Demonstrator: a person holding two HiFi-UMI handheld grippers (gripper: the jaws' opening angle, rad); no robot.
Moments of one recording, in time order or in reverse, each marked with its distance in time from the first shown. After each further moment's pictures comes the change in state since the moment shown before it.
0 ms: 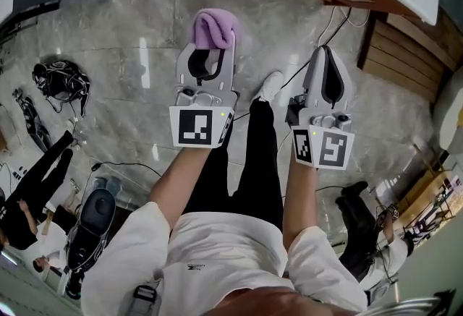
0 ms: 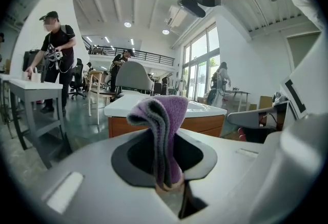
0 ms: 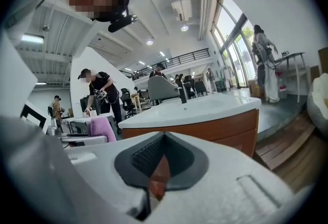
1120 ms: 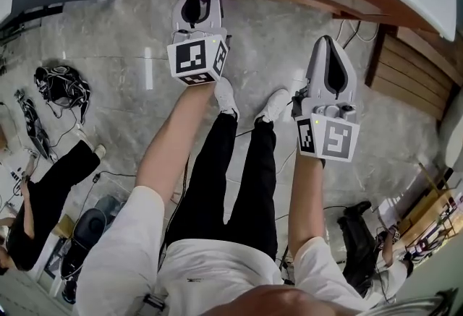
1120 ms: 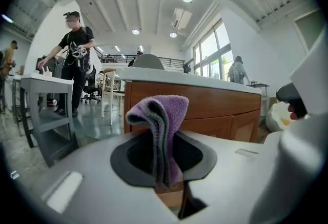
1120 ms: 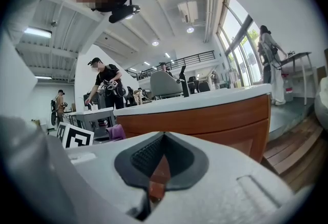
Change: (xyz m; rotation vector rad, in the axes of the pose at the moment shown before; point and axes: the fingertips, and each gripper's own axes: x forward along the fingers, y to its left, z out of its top) left arm 0.106 0.098 -0.090 0.019 -0.054 0.150; right arm 0.047 -0.016 -0.056 -0.055 -0.022 0.044
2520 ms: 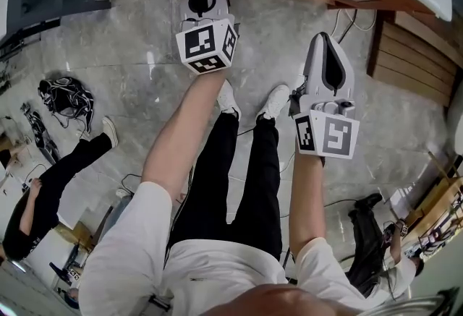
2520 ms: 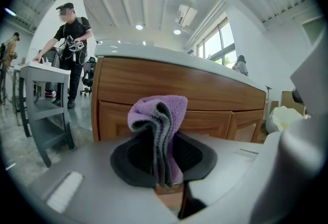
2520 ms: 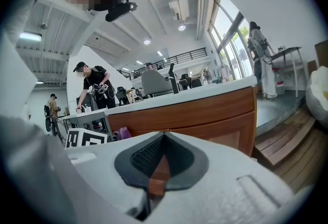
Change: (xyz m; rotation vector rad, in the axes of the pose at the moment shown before) left arm 0.043 -0.043 -0.026 -0.053 0.039 0.011; right arm -0.010 -0.035 -0.013 0.066 0.019 -0.063
